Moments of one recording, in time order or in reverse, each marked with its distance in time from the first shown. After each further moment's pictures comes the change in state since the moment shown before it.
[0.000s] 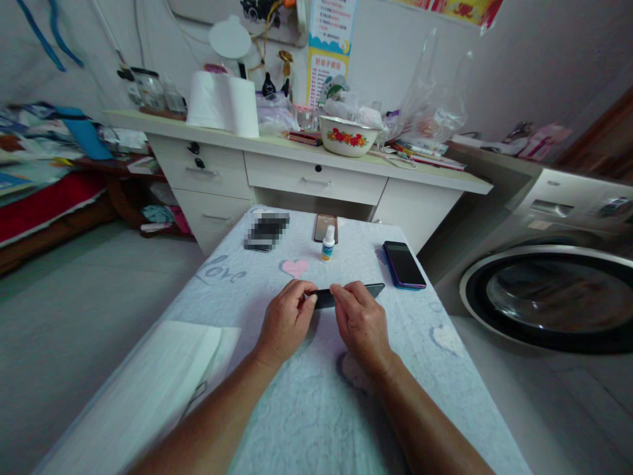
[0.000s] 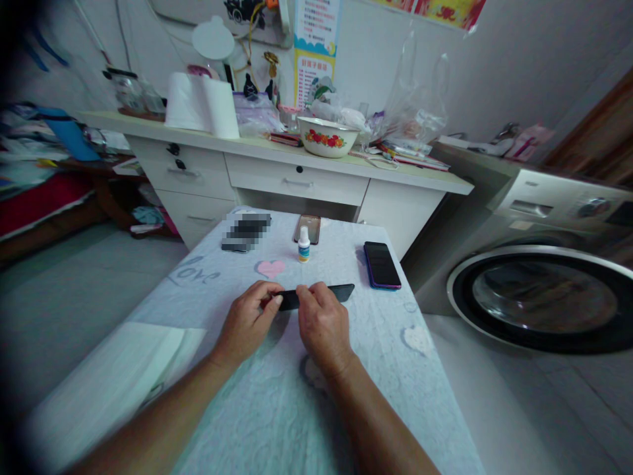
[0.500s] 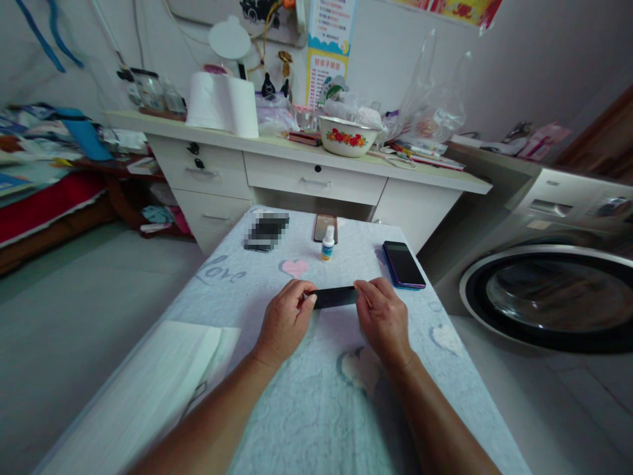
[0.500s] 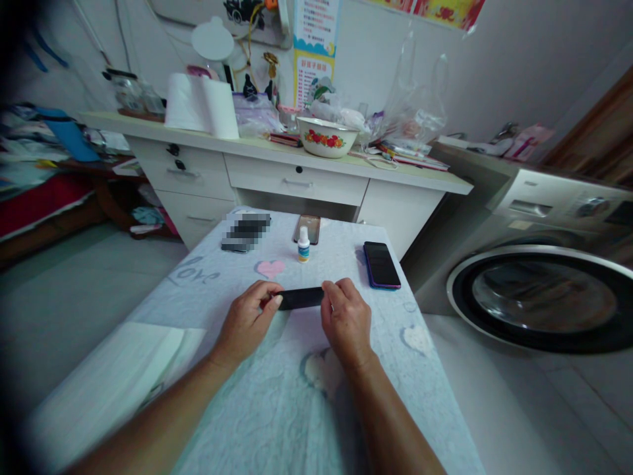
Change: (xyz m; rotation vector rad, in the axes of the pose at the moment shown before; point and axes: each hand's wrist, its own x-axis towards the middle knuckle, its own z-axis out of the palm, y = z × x) left_hand 0.000 -0.001 0.000 0.010 0.009 -0.001; right_hand -0.002 0.030 -0.013 -0.033 0.092 0.096
